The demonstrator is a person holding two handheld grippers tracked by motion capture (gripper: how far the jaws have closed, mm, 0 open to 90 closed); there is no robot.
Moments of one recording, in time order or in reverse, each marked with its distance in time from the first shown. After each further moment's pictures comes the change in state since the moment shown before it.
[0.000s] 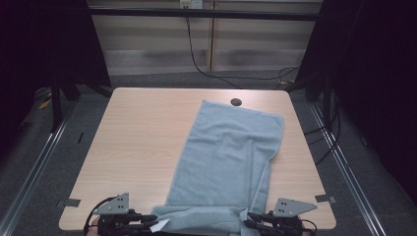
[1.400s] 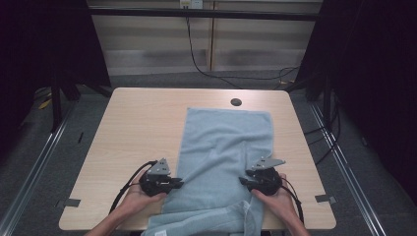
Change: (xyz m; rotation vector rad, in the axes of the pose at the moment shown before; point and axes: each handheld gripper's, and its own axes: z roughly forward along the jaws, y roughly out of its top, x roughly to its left) left arm 0.076 0.055 0.083 0.111 0.174 0.074; right arm -0.097 0.042 0.080 0.159 -0.292 -0.023
